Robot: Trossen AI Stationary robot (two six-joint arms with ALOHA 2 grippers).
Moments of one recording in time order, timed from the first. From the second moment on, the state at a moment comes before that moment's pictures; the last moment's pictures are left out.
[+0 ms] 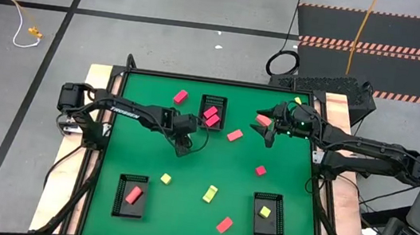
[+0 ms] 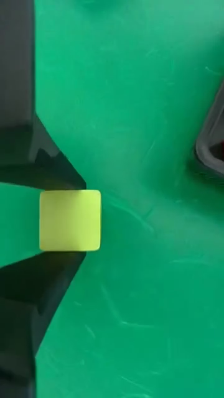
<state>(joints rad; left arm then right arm) 0.15 1.68 0.93 -0.41 -0.10 -0.22 -0.41 0.90 0.43 0.13 -0.11 0.14</state>
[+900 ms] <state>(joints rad) 0.09 1.58 0.94 0.13 0.10 -0.35 -0.26 0.92 0.43 0.31 -0.28 -0.09</state>
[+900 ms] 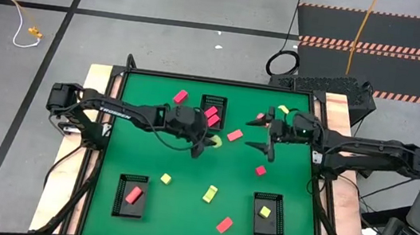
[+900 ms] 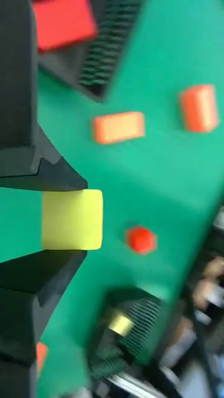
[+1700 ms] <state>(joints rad) 0.09 1.58 0.94 0.58 -0.05 -0.41 -0.02 1.18 0.43 0.87 0.14 -0.57</state>
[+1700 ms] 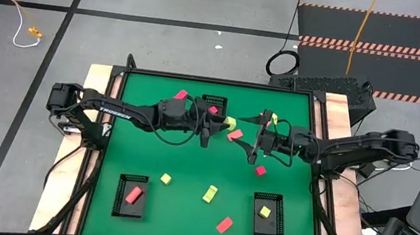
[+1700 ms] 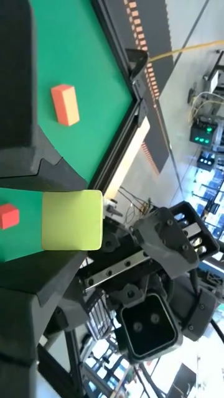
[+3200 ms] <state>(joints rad) 0.08 1.58 0.94 0.57 -0.03 -0.42 0.02 1.34 0.45 1.03 0.27 -0.68</state>
